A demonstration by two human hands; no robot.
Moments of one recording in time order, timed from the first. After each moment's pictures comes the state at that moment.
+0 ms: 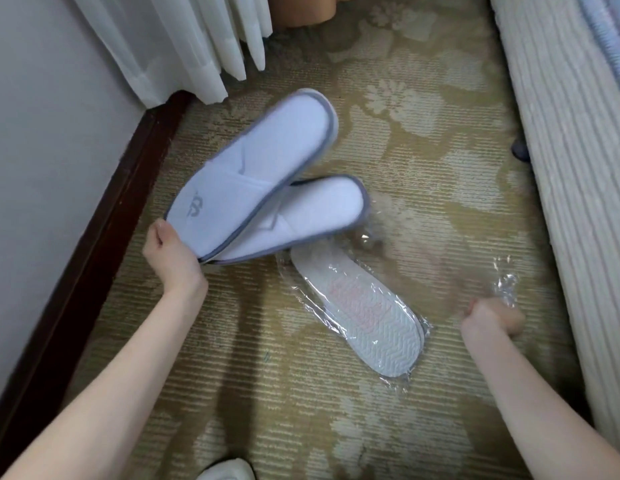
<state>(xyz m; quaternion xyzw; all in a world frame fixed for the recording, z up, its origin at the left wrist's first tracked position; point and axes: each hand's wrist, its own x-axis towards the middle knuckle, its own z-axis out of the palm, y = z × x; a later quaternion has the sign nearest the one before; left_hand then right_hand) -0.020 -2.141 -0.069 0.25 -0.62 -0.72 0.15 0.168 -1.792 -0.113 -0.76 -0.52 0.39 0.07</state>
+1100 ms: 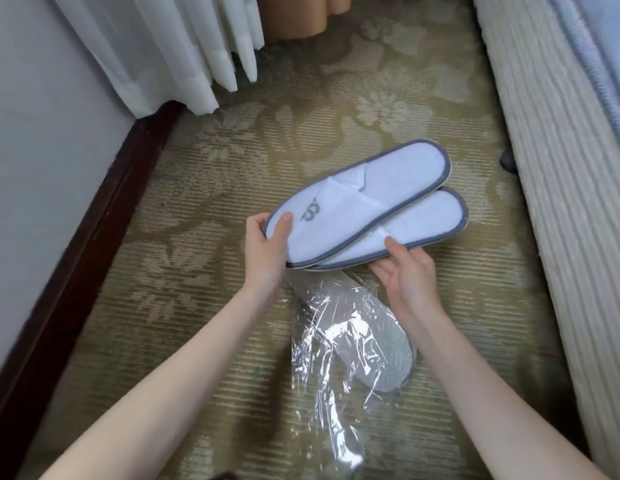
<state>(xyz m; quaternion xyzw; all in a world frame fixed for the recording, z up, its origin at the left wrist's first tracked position) 0.003 -2.031 -0.071 0.12 -0.73 -0.67 -0.09 0.095 -1.867 -0.059 -0.36 -0.43 0.82 0.11</state>
